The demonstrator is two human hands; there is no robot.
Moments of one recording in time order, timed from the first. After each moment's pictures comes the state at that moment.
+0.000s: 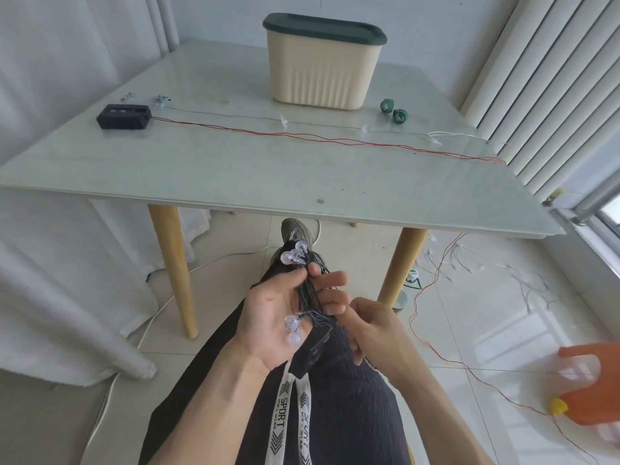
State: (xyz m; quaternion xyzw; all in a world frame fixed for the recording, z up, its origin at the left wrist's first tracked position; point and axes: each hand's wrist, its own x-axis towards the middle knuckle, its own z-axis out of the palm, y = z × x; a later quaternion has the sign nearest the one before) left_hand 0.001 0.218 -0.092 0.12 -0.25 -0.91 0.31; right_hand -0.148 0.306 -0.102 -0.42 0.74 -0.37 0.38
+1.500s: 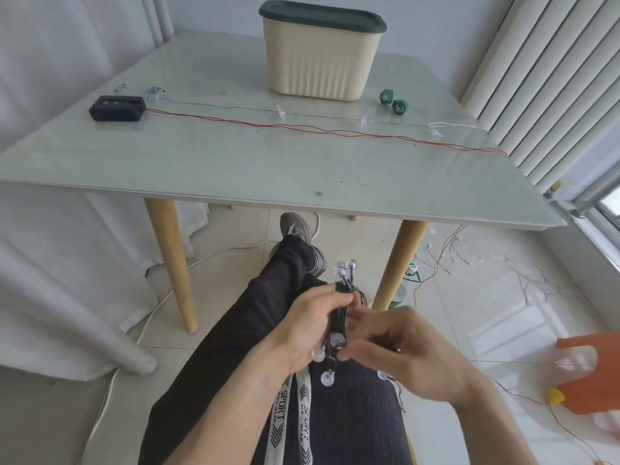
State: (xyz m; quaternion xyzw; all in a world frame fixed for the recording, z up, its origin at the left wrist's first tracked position) left_hand -0.026 0.241 -0.093 0.30 -0.42 -0.83 0.20; right_hand -0.162 0.339 -0.054 -0.61 0.59 -0.32 0.42
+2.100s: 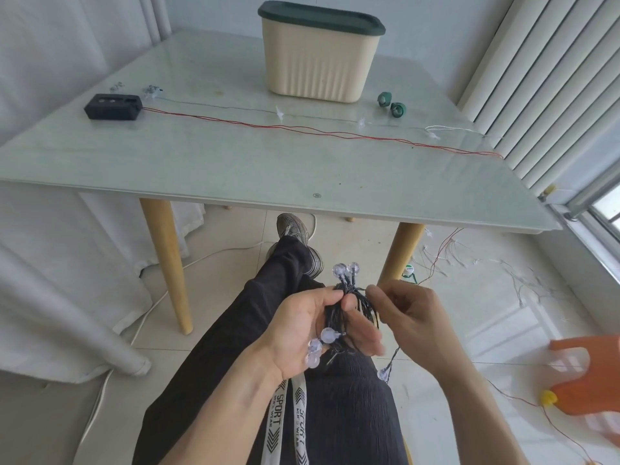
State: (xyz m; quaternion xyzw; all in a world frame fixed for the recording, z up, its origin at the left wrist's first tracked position) left_hand -0.020 0.239 -0.088 0.18 -0.33 -0.92 0.14; right_hand -0.183 0.321 -0.083 -0.49 0.73 -0.41 0.25
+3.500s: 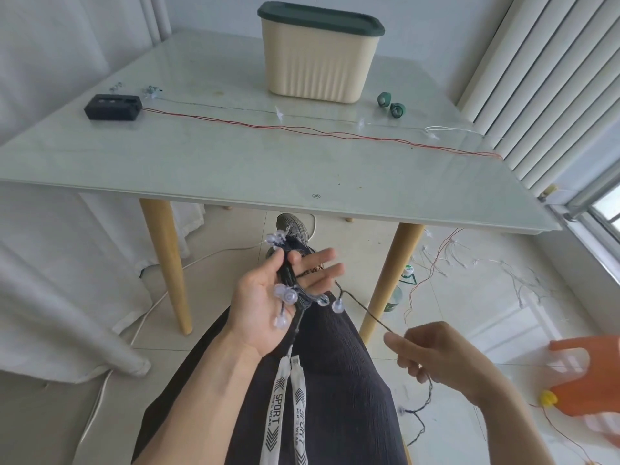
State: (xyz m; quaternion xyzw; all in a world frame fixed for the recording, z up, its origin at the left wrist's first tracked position) left_hand -0.001 0.213 -0.078 0.18 -0.22 -0.90 0.33; right_hand -0.217 0.358 -0.093 -0.40 0.79 -0.21 0.42
